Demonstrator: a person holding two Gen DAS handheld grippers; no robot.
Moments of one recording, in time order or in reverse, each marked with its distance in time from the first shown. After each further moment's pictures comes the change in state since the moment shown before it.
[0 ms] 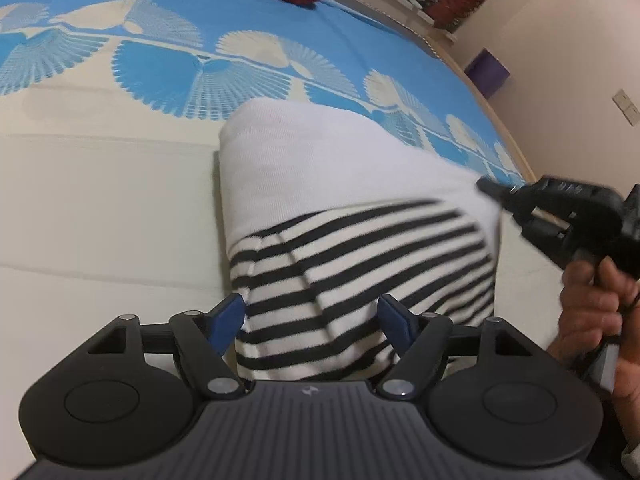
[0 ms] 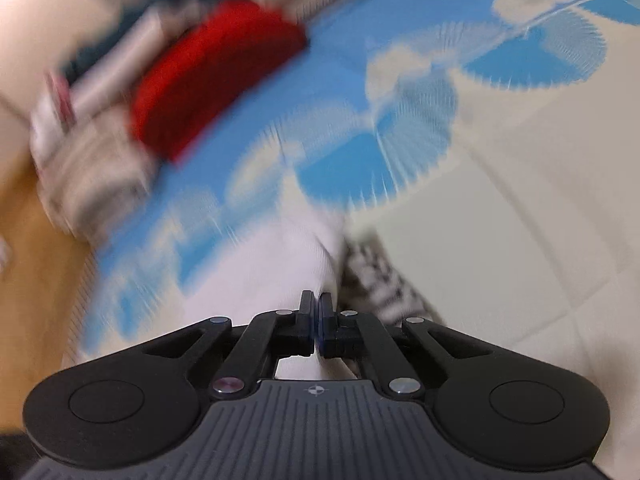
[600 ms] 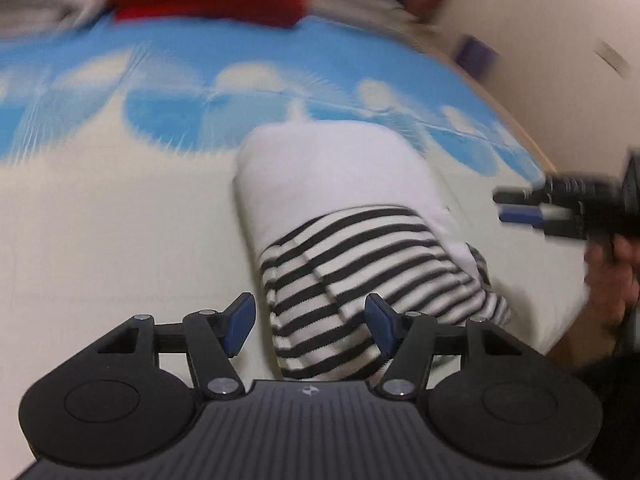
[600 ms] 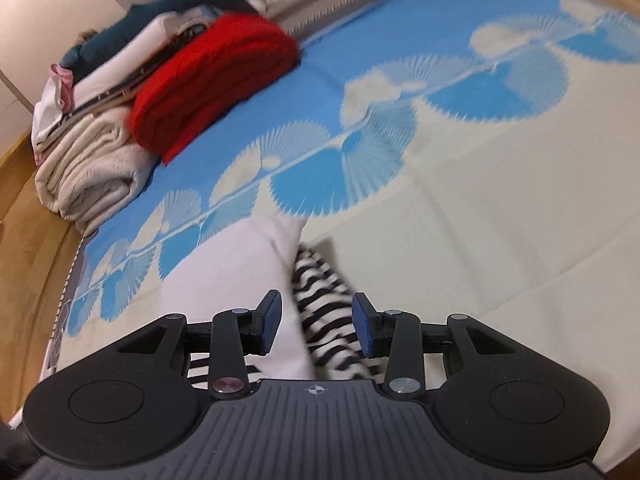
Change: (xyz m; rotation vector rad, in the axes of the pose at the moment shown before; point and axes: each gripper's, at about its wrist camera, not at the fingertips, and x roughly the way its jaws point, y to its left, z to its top) left arm -0.042 0.002 -0.013 0.093 -0.066 0.073; right arm -0.038 -0.017 0.002 -0.110 0.049 -0.098
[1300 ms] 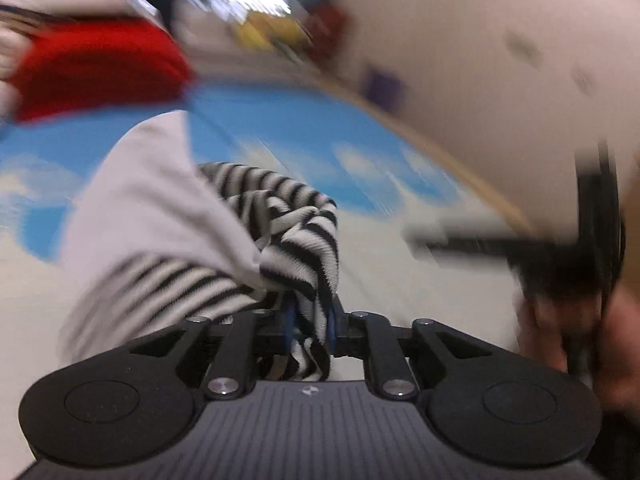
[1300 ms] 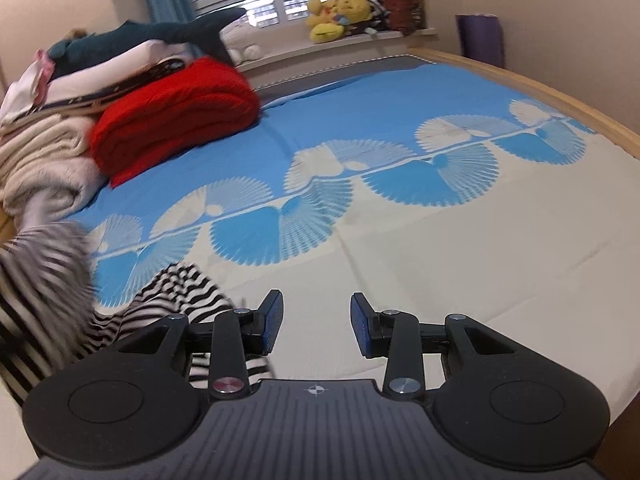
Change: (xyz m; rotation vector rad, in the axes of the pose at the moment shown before) left arm 0.023 -0.159 0.001 0.285 -0.096 -0.170; right arm -0.054 0.008 -0.019 -0.163 -0.245 -0.252
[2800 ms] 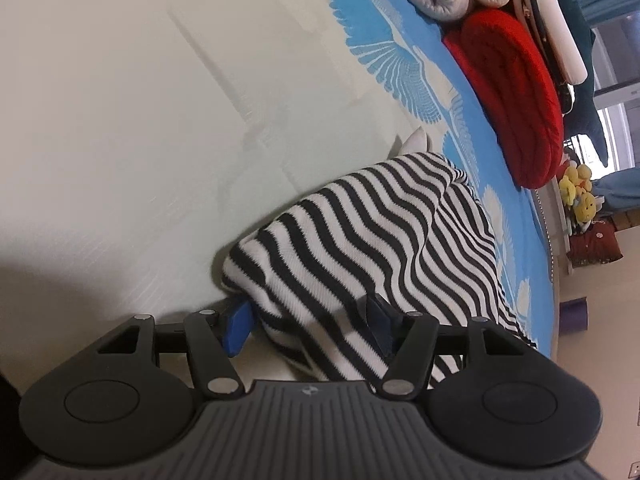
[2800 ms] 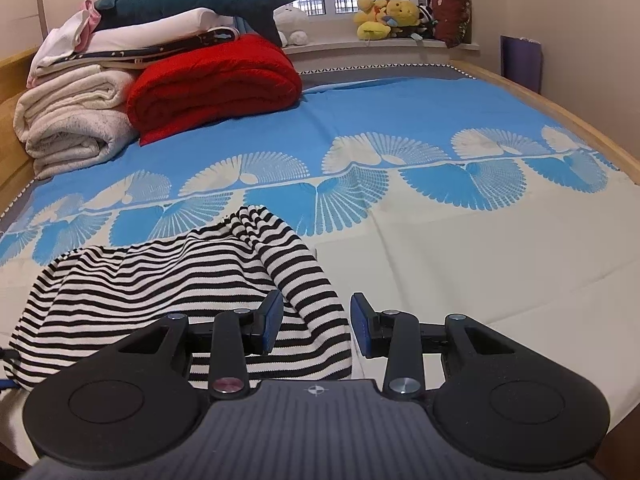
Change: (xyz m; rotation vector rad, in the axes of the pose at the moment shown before) left arm -0.124 0.335 -0.168 -1.144 -0.083 0.344; right arm -0.008 0.040 -0.026 -0.185 0.022 0.022
